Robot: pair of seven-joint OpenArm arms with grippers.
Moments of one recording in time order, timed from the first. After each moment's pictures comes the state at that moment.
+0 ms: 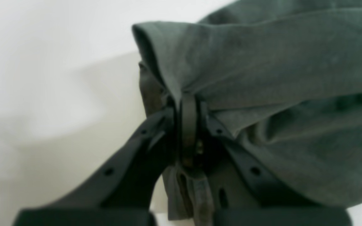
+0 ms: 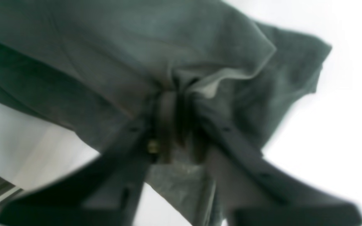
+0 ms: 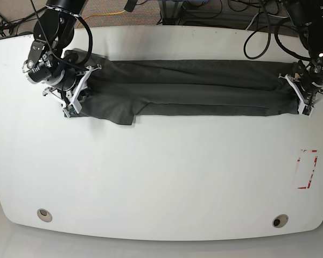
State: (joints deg) left arm 6.5 -21.6 -30.2 84.1 -6.0 -43.2 41.9; right arm -8.4 7.4 24.2 107.5 24.9 41.1 -76.5
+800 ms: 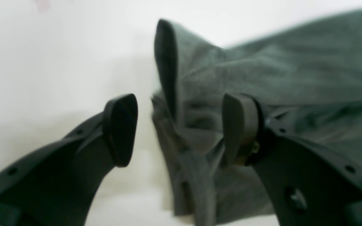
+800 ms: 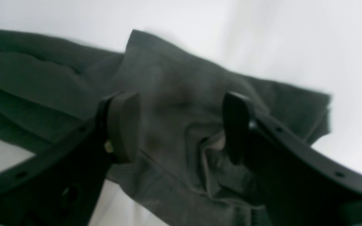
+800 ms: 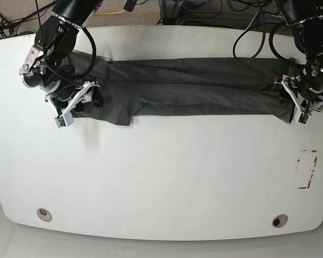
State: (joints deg) left arm 4.9 -17.3 -29.9 96.9 -10.2 -42.7 54.6; right arm -1.3 2.2 32.7 102.4 33.2 41.0 -77.1
